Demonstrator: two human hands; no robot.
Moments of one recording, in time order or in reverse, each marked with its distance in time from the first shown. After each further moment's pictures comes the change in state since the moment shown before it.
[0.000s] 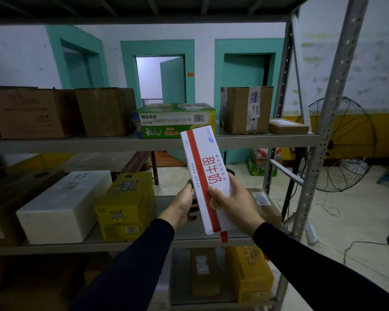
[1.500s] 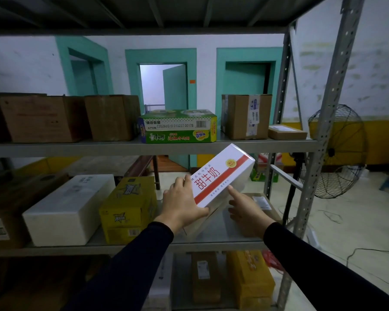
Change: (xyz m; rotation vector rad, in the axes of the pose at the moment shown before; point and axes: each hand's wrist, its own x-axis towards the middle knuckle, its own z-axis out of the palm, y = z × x) left_hand -0.018 0.004 -0.021 1.190 0.376 0.583; right_hand 0.007 0.014 -0.015 0.350 -0.052 0.389
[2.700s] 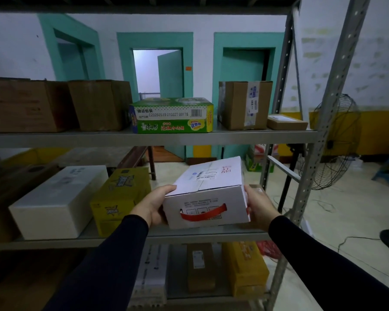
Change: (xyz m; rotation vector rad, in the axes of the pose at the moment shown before) left_hand 0.017 -0.046 0.016 -1.296 -0.428 -0.840; right_hand 0.021 0.007 -0.043 0.118 0.187 0.072
